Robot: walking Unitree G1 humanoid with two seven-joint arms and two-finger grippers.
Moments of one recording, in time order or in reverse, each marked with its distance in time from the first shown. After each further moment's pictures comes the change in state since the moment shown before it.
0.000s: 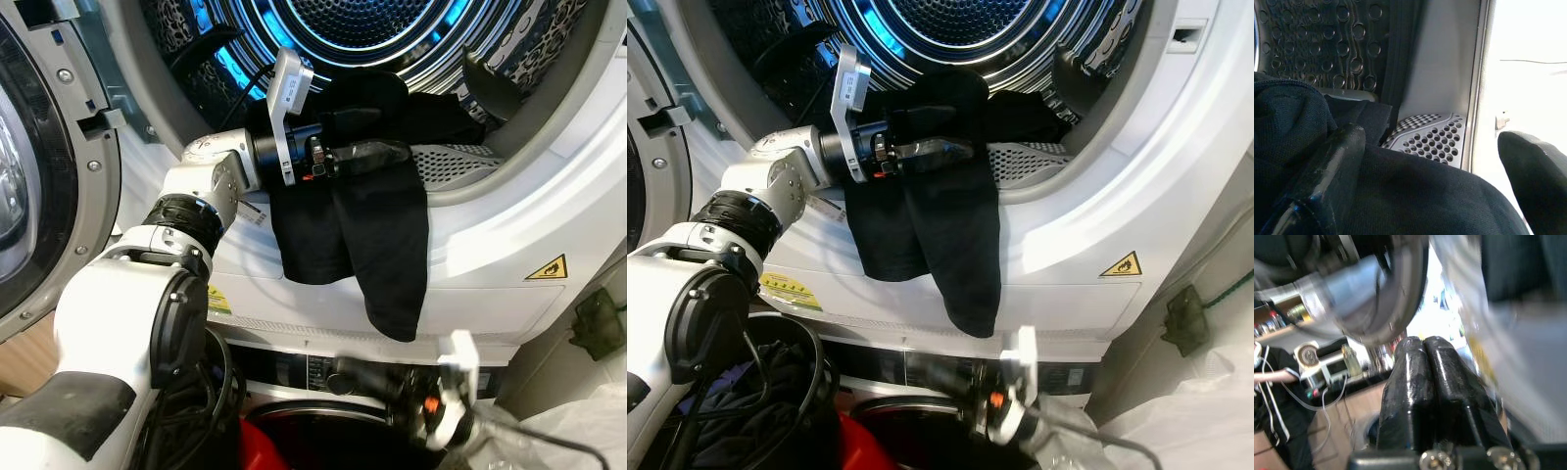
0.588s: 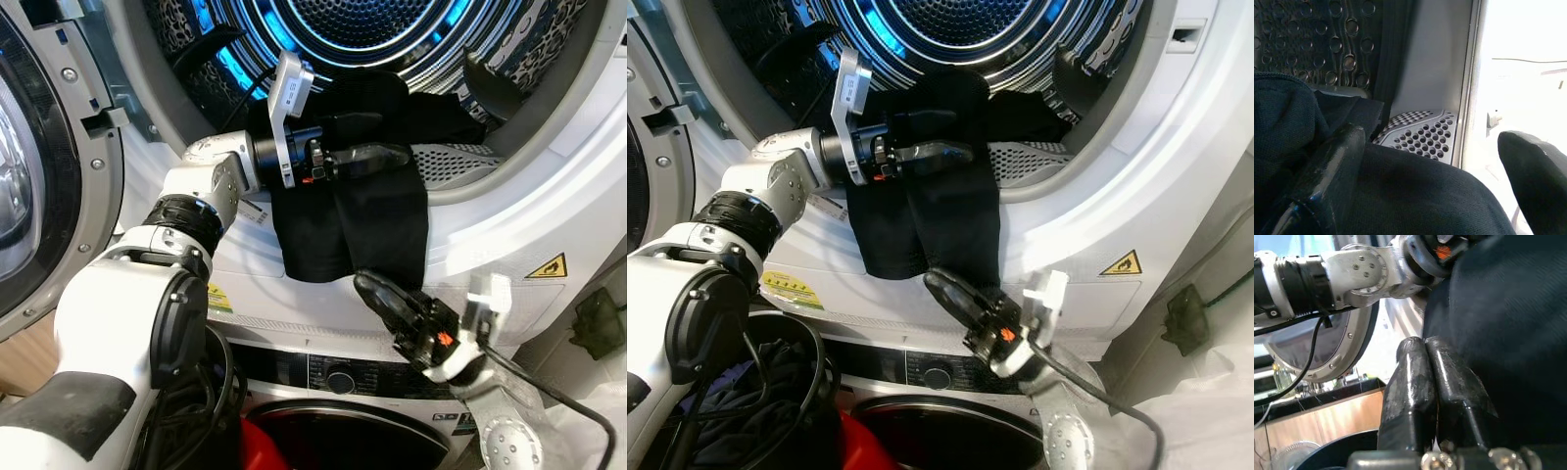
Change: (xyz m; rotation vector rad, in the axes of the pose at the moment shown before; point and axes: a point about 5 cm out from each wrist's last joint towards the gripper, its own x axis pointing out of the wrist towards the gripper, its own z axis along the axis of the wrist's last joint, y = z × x) left arm 0.000 -0.001 -0.002 -0.022 0.007 -0.021; right arm 0.030 -0.015 0.037 -0.243 -0.035 -0.175
